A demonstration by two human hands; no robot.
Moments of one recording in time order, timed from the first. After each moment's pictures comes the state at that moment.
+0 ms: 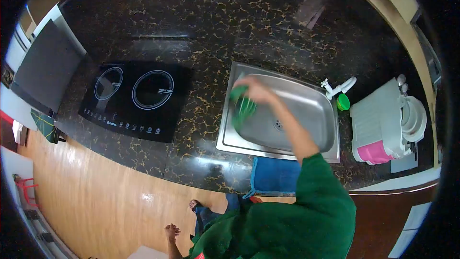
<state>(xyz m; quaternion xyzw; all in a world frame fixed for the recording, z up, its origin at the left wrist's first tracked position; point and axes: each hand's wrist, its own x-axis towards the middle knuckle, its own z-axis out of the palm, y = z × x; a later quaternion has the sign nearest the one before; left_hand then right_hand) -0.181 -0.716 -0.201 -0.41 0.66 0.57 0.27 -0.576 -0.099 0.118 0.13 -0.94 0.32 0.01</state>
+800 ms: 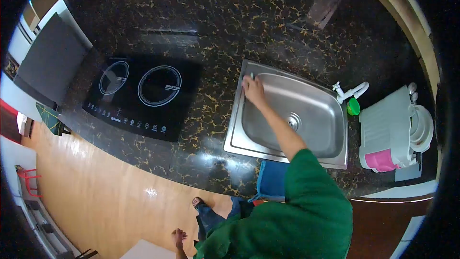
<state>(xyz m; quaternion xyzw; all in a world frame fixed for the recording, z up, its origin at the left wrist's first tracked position) -0.137 -0.699 -0.194 -0.43 0.64 0.59 0.23 -0.630 -0.107 -0.015 -0.10 -0.93 0.19 0.29</state>
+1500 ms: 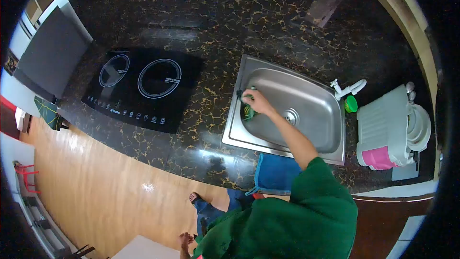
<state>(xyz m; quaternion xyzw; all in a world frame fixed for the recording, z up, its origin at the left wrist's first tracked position) -0.057 -0.698 -0.237 -0.46 0.59 0.55 0.37 -0.555 -0.104 0.018 0.03 -0.92 0.39 0.06</state>
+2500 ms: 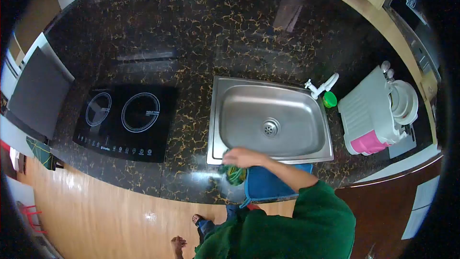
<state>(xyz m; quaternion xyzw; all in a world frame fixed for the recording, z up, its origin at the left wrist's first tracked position) -0.203 -0.694 -0.193 -0.38 0.67 0.56 0.32 -0.434 -0.165 0.086 0.15 -0.88 0.40 -0.22</state>
